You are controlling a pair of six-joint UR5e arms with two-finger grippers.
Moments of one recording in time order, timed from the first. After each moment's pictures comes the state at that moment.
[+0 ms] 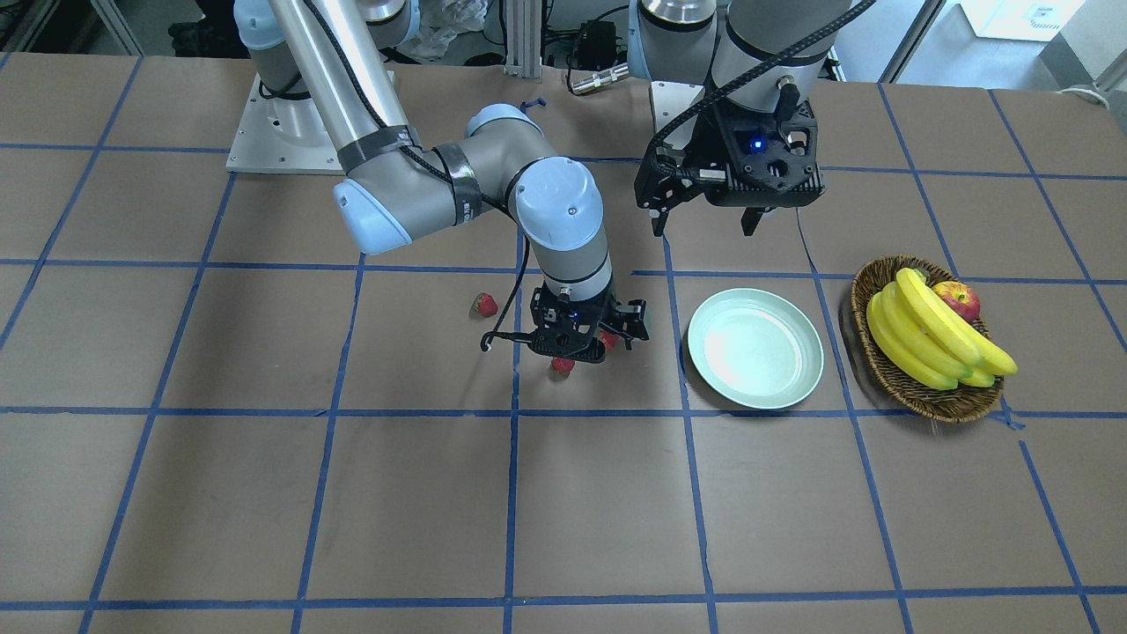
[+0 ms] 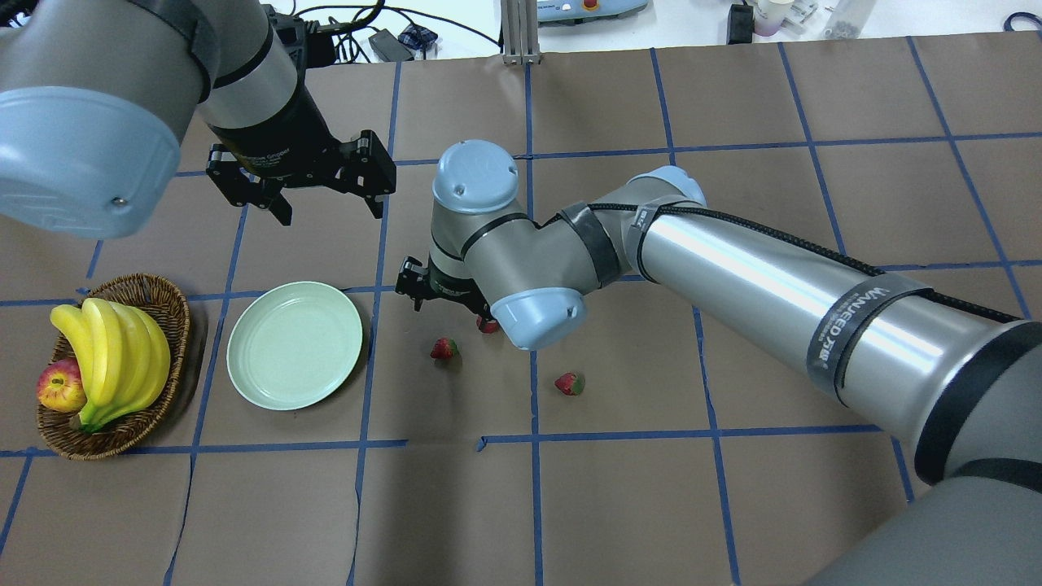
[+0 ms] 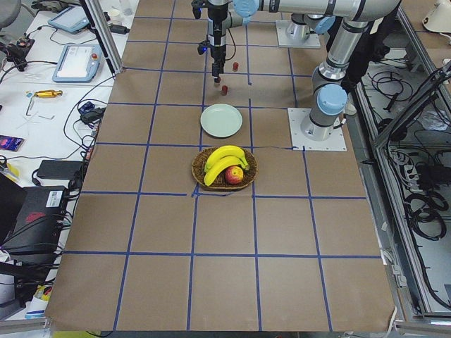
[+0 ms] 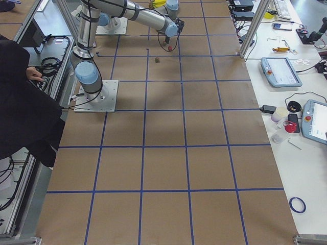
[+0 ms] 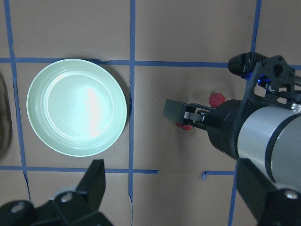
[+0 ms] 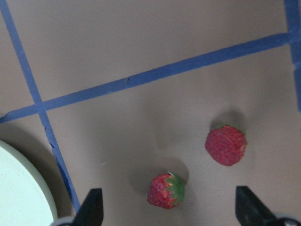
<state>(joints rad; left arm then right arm) -1.68 -1.57 -1.60 -1.51 1.57 -0.16 2.08 -1.09 1.64 -2.18 -1.39 0.77</state>
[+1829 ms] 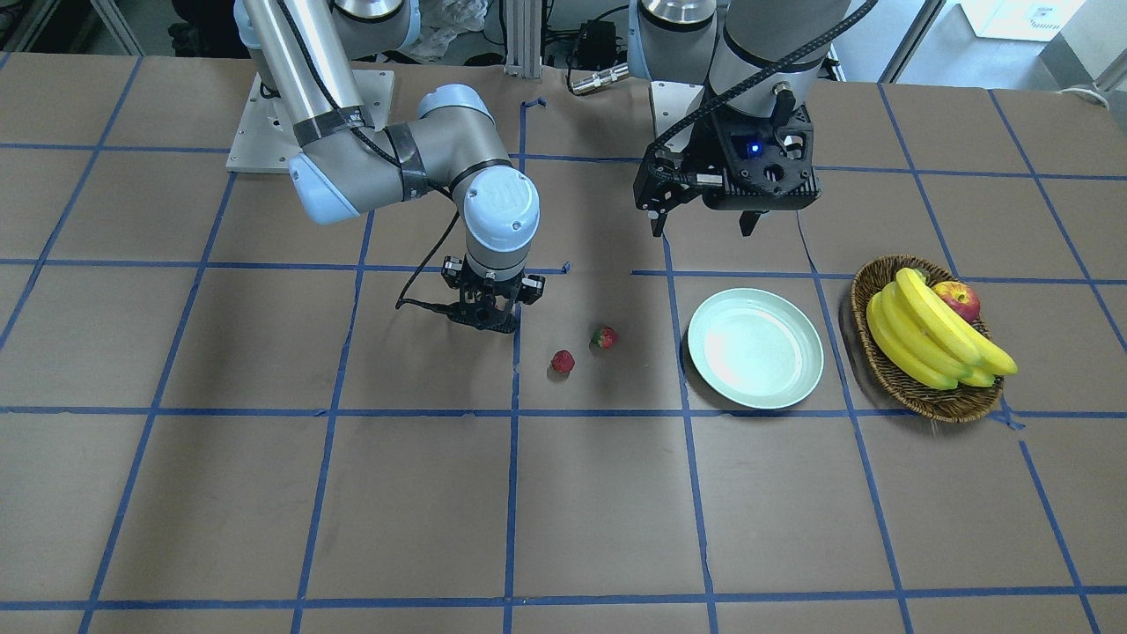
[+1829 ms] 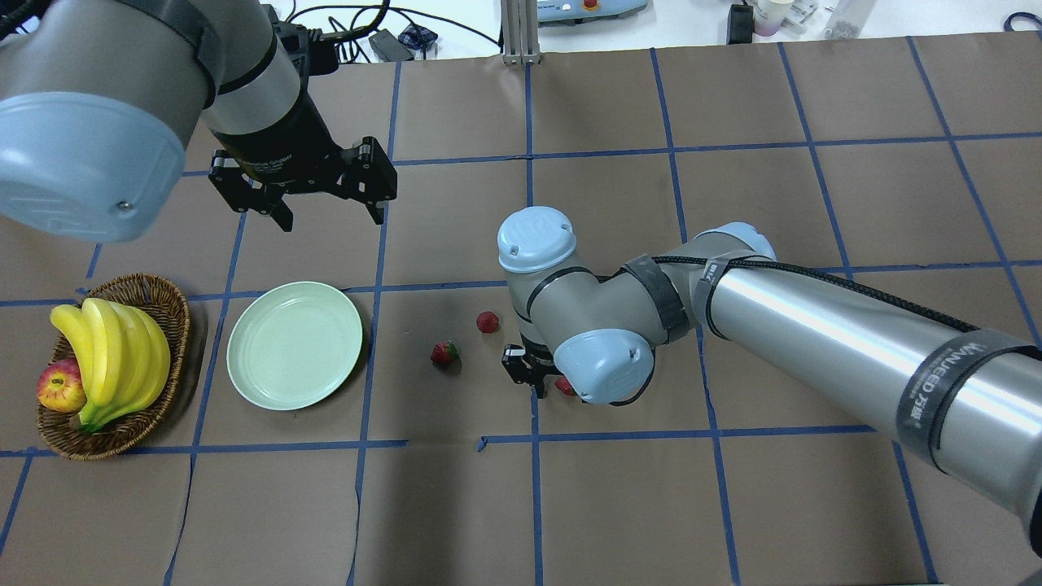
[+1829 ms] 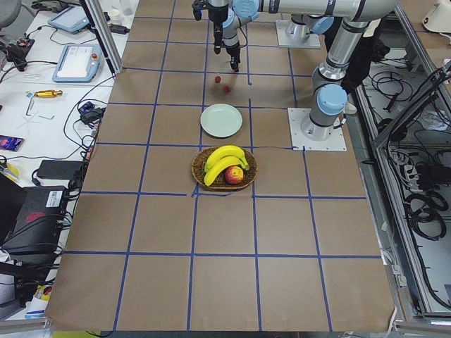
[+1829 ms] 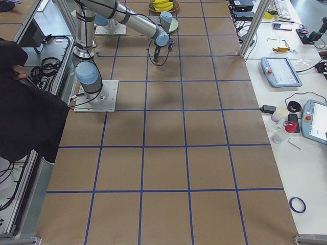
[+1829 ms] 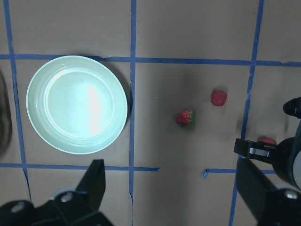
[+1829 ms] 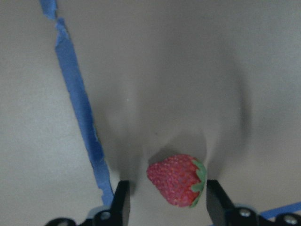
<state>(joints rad) -1.69 -1.57 -1.61 -1.51 1.57 -0.16 2.01 -1.18 1.93 -2.05 -1.56 0.62</state>
